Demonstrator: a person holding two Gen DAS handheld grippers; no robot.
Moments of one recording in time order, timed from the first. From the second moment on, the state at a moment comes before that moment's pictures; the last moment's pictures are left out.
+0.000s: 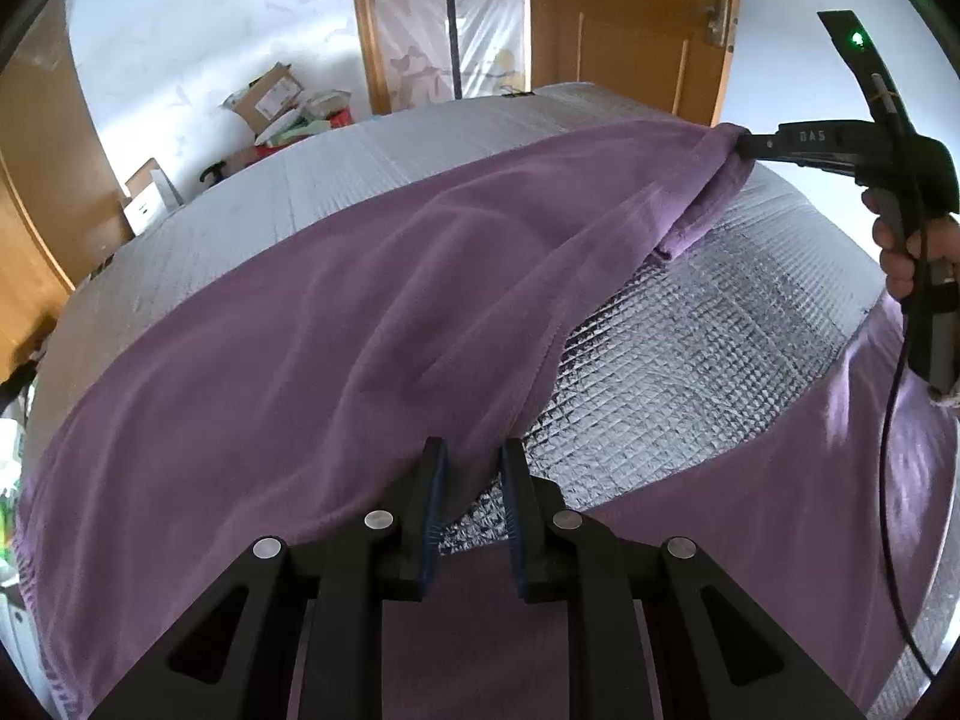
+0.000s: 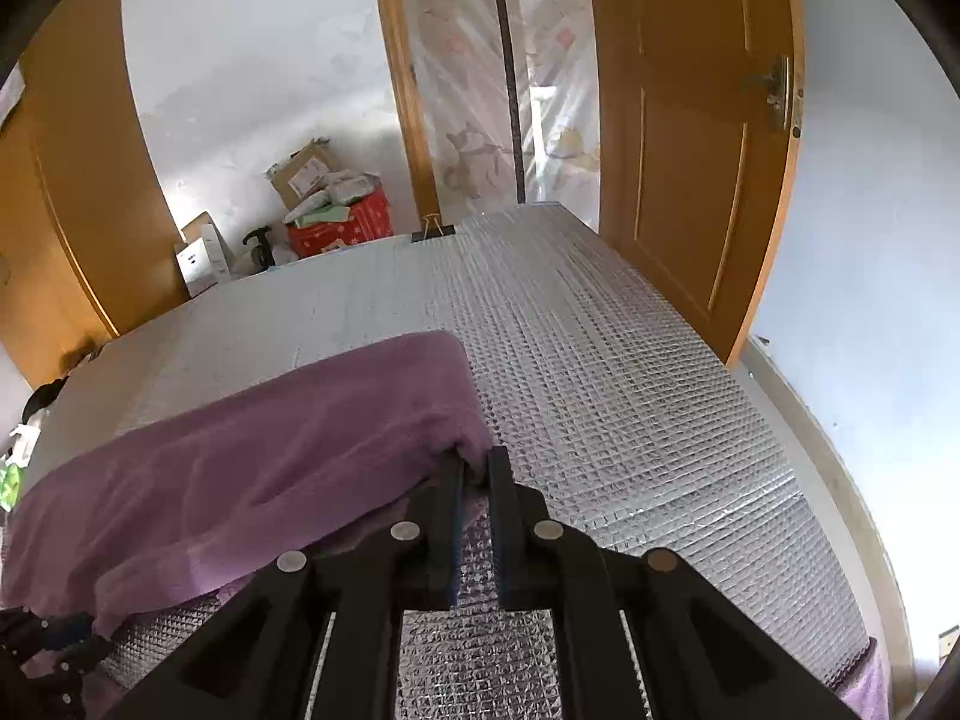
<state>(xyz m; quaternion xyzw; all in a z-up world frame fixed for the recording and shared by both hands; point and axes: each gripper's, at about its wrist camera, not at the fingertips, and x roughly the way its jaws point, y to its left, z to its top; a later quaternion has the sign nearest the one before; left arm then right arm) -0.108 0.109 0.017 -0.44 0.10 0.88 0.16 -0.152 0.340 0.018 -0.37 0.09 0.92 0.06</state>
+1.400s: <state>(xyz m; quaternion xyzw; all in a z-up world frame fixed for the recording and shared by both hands) -0.120 0.079 0.008 -0.44 -0.02 0.88 0.18 -0.151 0.195 0.035 -0.37 0.07 0.90 -0.21</state>
